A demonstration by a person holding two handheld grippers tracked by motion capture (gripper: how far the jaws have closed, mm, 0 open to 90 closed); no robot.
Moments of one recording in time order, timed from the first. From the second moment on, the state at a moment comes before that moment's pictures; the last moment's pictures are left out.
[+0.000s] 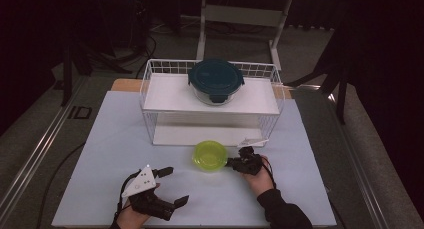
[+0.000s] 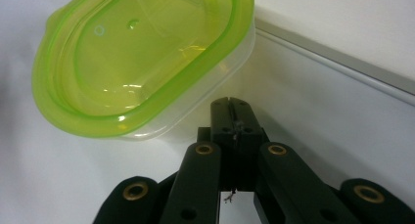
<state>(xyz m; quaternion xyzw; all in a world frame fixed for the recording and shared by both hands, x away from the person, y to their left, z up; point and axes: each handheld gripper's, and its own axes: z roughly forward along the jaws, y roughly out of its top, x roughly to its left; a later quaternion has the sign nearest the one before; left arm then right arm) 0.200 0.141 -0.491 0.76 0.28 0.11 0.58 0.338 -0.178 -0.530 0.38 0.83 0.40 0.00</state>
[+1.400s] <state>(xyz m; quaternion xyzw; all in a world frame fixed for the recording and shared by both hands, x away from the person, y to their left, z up) 0.211 0.149 -0.475 0.75 0.31 0.13 0.57 0.312 -0.185 -0.495 0.35 0.83 0.44 0.04</state>
